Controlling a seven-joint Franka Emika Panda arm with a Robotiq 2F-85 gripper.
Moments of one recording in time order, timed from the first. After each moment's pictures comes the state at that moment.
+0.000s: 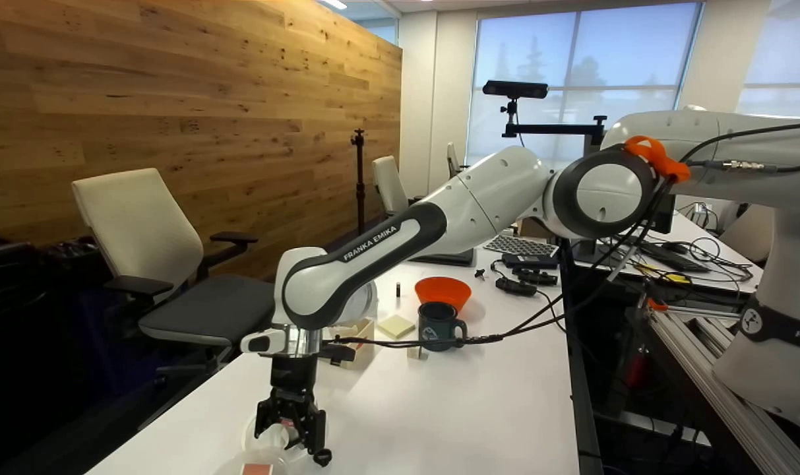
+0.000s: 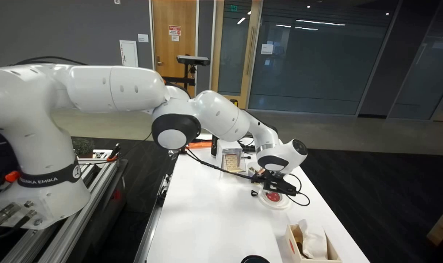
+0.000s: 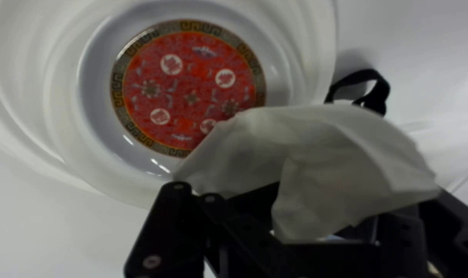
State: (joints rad) arm 0.00 1.48 0.32 -0.75 0.18 2.16 -1.44
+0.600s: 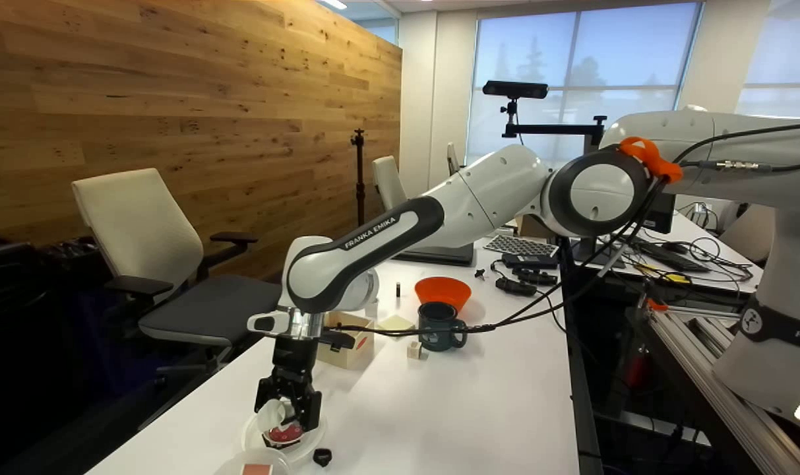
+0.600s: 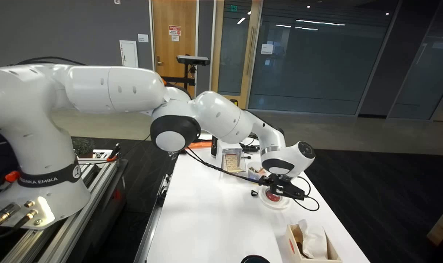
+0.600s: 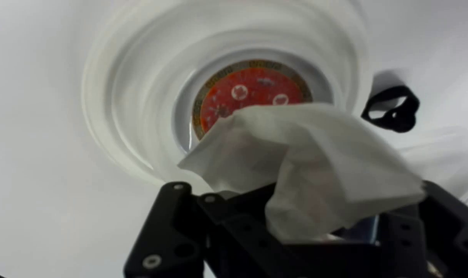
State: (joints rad) arm -0.04 1.49 0.31 -0.73 0.22 2.20 -1.46
